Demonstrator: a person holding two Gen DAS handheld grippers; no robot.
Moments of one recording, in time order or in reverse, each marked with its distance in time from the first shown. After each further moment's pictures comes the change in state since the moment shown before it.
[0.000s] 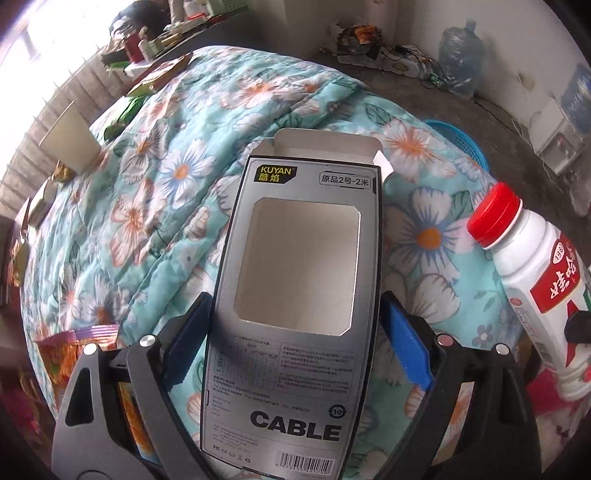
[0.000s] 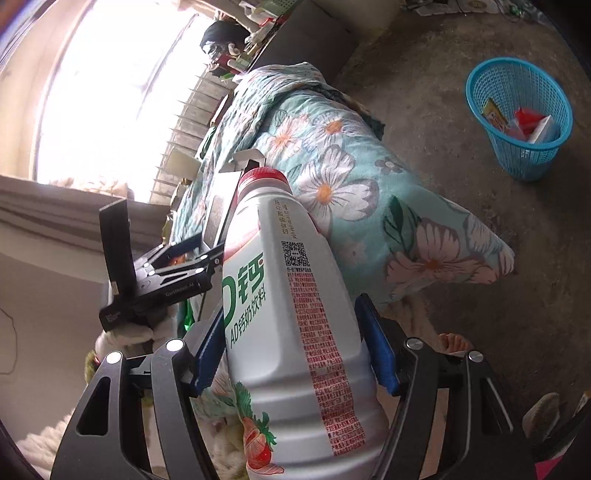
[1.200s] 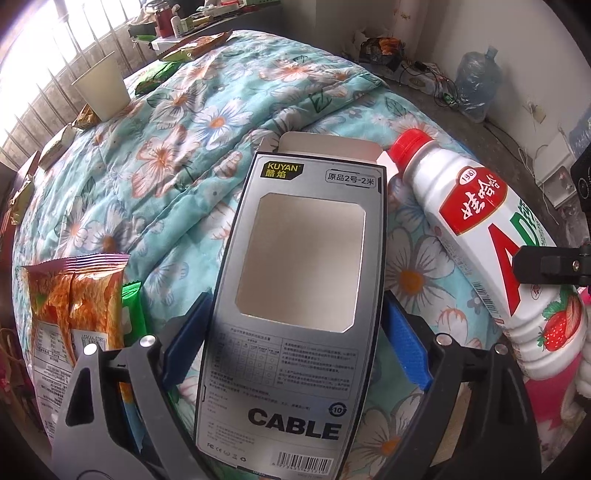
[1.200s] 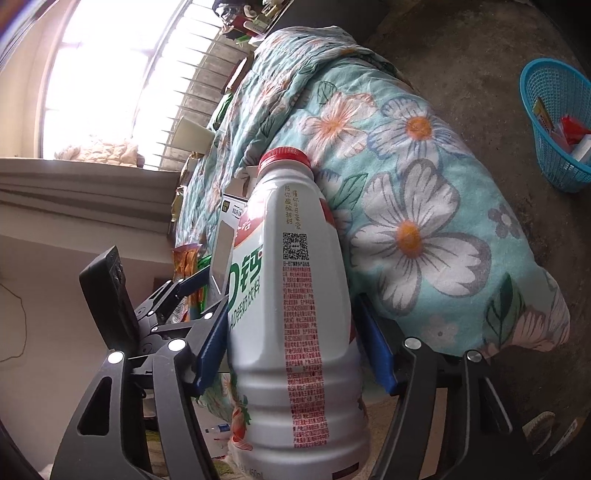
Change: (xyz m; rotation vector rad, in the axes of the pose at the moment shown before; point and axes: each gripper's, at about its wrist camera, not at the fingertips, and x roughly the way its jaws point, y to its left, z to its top) left arm -0.015 0.011 -0.041 -0.094 -0.012 -0.013; right arm 0.055 0.025 0.044 -0.046 0.168 0.046
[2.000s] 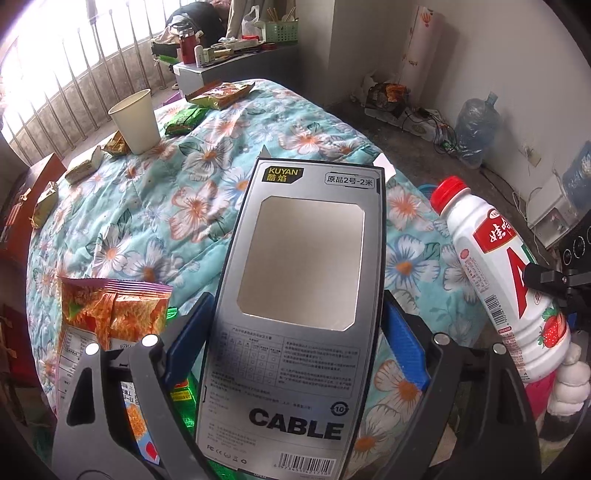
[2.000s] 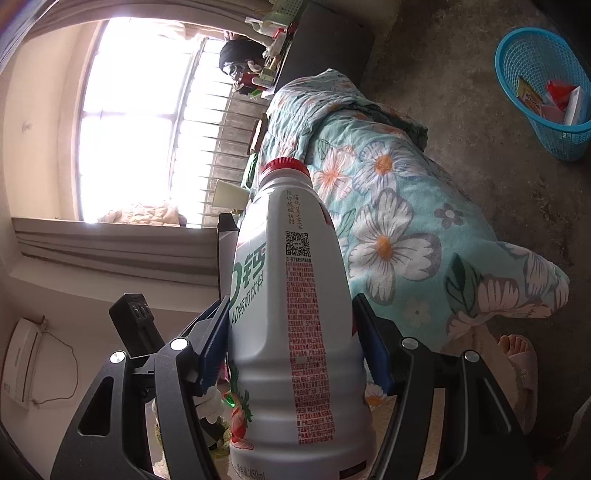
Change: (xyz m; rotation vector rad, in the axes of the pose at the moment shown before) left arm -0.058 0.007 0.016 -0.074 -0.153 -0.016; right arm -0.058 -0.029 -0.015 0.109 -0.189 0.196
